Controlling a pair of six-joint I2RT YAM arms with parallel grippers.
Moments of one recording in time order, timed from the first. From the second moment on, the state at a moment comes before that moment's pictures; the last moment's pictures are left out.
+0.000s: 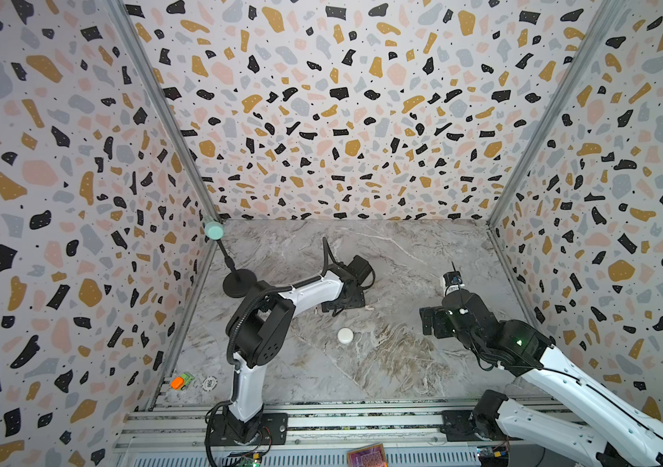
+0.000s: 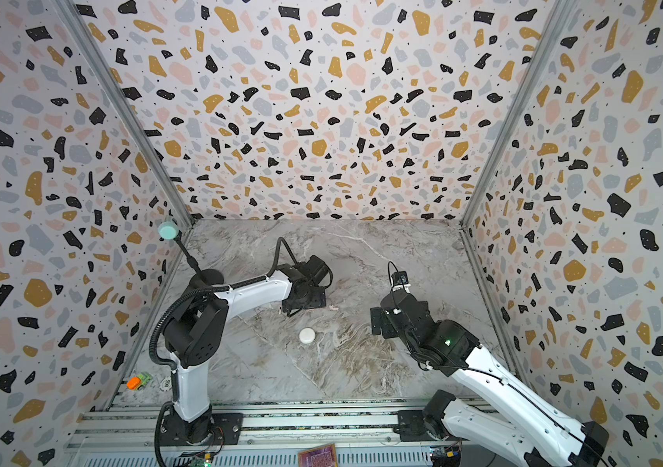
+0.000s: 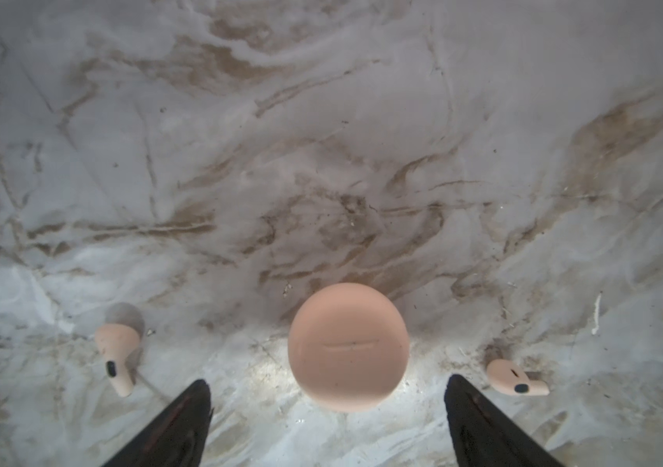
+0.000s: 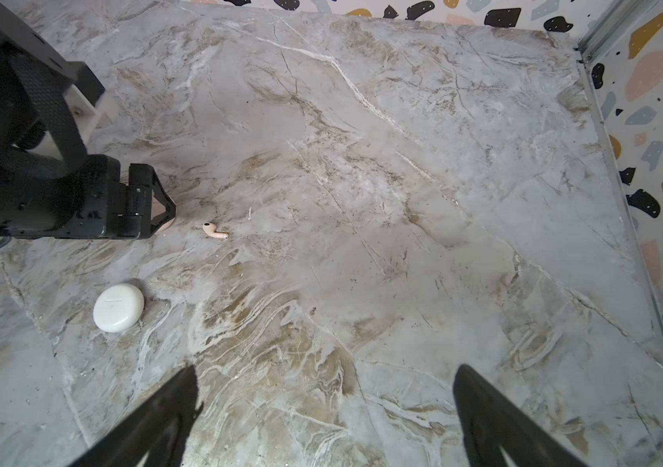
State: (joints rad) left arm -0.71 1.98 1.41 -0.74 -0.19 -0.80; right arm 0.80 0.84 0.92 -0.88 0.44 0.46
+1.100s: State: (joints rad) left arm -0.71 2.07 1.47 -0.74 -0.20 -0.78; right arm 0.80 0.76 0.89 -0.86 0.44 0.47
